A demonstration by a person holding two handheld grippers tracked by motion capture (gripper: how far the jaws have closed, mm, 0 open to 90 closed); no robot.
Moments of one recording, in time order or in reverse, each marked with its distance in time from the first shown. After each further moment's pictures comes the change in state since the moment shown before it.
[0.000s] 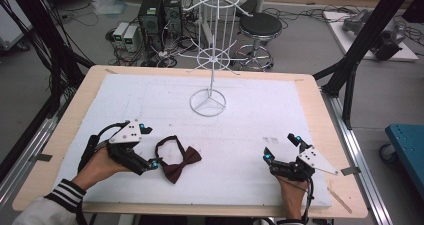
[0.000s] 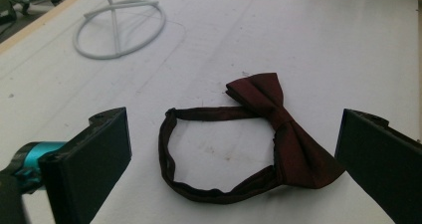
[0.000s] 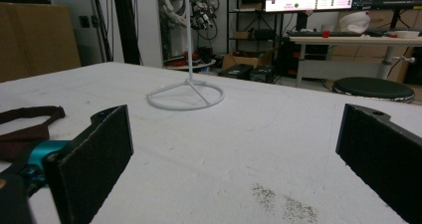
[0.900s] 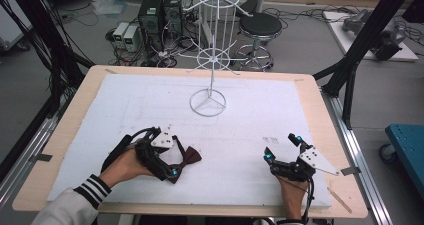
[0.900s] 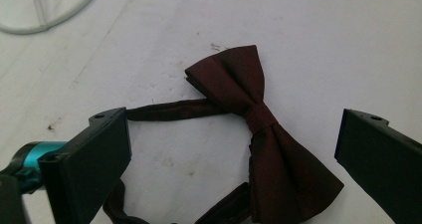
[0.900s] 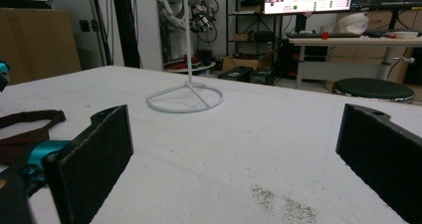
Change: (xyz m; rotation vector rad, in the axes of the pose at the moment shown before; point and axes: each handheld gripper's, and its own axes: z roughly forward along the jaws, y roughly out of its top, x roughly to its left) left arm -0.024 0.019 0.057 0.244 -0.037 0.052; right arm -0.001 0.000 -0.001 -0.010 0.000 0.010
